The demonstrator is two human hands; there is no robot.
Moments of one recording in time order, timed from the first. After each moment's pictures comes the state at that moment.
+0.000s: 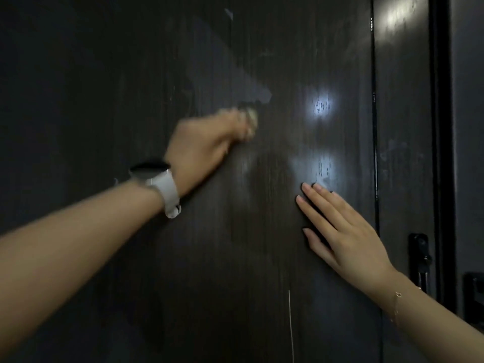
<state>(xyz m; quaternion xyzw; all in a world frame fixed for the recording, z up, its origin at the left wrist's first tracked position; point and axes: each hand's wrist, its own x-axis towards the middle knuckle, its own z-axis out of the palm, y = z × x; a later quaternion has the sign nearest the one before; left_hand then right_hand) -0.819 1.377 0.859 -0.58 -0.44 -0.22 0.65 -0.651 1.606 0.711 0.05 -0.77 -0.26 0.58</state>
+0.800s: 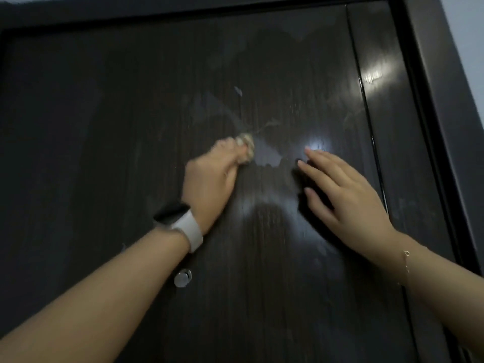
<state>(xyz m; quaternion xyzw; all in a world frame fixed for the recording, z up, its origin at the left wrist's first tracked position) -0.823 1.389 0.899 -0.49 -0.42 -0.33 0.69 -0.657 1.576 0.851 0.05 -0.71 -0.23 0.66</state>
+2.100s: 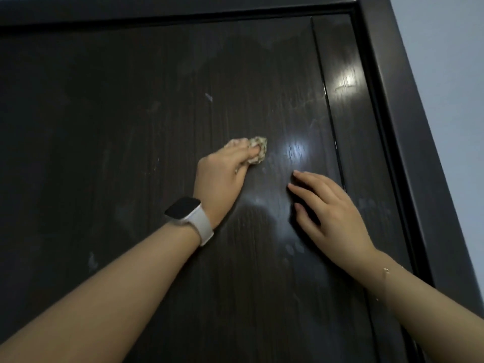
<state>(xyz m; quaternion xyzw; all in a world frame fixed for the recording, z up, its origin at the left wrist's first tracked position) -0.784 1.436 0.909 -0.54 -0.45 -0.36 0.62 -0.637 1.592 0.826 0.02 -0.73 -0.19 0.66</state>
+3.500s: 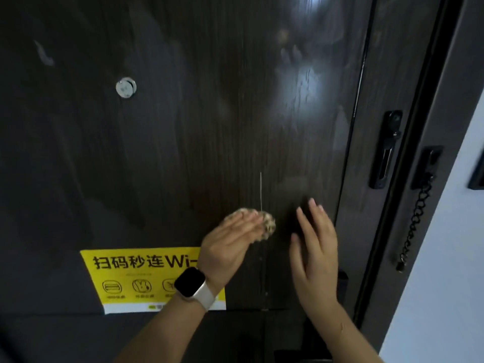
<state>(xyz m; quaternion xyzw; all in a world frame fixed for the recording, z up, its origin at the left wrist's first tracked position) -0.764 1.425 0.507 -0.62 -0.55 -0.33 0.45 -0.618 1.540 0.489 -0.11 -0.78 0.12 0.61</state>
